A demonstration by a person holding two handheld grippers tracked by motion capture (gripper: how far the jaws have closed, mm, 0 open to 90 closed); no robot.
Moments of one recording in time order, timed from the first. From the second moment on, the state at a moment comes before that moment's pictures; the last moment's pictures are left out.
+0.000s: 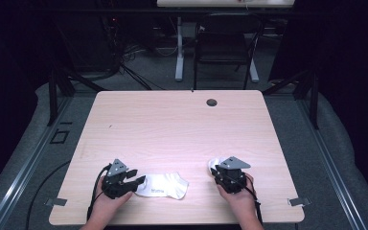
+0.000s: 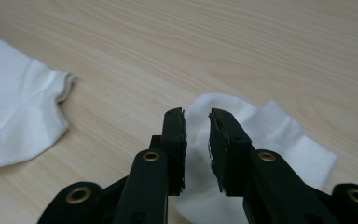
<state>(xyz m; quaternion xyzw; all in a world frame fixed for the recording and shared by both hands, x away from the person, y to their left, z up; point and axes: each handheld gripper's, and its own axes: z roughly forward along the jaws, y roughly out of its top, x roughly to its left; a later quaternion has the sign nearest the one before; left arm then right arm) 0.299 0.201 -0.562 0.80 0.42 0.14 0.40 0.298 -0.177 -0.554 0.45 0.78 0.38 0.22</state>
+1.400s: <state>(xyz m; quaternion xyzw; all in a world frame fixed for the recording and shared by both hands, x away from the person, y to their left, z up) 0.277 0.164 -0.580 0.84 0.37 0.13 0.37 0.325 -0.123 -0.577 0.42 0.82 0.35 0.17</state>
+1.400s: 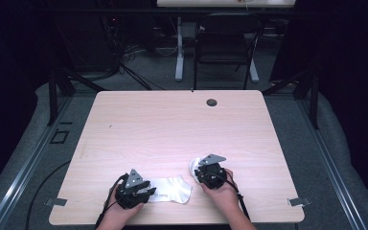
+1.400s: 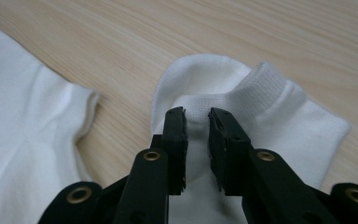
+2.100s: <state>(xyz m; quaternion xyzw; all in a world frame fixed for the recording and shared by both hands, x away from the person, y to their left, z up) 0.283 0.177 -0.568 0.83 0.39 0.12 0.39 0.312 -0.092 -0.572 0.38 0.84 0.36 0.17</state>
